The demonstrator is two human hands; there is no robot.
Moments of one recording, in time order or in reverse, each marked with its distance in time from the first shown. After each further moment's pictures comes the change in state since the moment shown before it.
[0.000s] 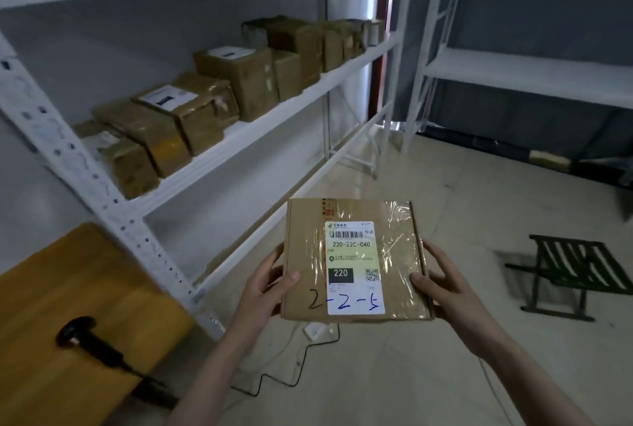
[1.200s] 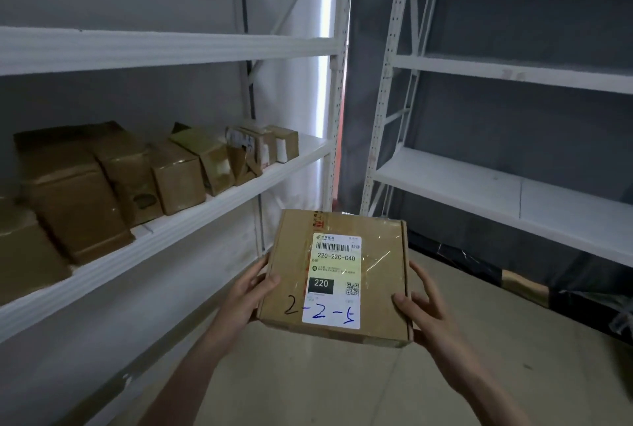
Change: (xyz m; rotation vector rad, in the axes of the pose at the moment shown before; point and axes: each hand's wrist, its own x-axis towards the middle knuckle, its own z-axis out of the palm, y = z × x) left_hand 0.594 0.120 0.316 -0.059 -0.088 0.143; right_hand 0.524 -0.180 -0.353 -0.015 0.026 -0.182
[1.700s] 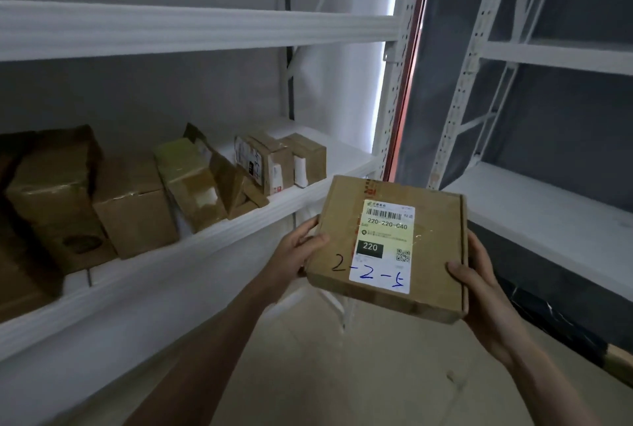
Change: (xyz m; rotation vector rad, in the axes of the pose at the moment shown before) left_hand 0.275 0.006 0.033 0.060 0.076 -0.027; right_hand 0.296 -0.025 -0.066 0.136 -0.167 -0.014
